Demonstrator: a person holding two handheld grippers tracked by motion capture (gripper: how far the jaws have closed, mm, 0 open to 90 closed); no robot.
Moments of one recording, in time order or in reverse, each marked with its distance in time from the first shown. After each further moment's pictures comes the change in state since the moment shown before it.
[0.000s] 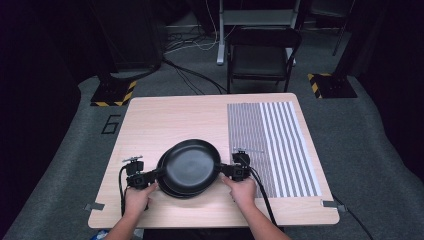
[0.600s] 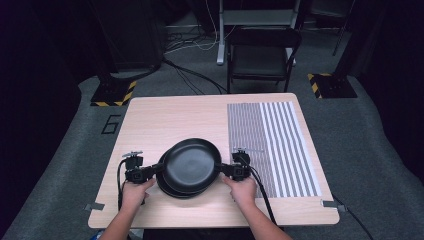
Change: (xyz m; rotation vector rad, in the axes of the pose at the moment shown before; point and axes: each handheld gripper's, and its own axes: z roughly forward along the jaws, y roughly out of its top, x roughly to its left) left arm 0.006 0.016 0.001 0.011 -0.024 0.096; right arm 0.001 0.002 -0.001 0.008 -0.012 -0.009
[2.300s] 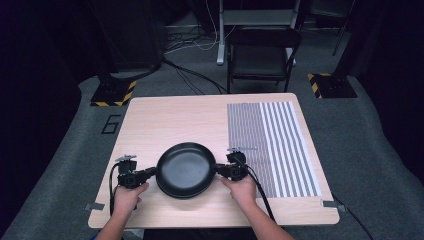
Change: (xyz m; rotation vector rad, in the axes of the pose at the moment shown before) left arm 0.007 -0.008 -0.020 0.012 0.029 0.047; right arm 0.011 0.002 0.002 0.049 -0.033 -0.140
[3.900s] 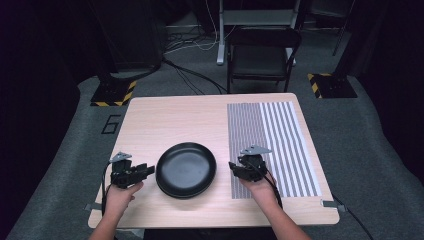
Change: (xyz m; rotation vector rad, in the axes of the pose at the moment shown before) left arm 0.004 0.008 -0.019 -0.029 0.011 0.151; right arm -0.012 0.001 -0.055 -0.101 -0.201 -0.345
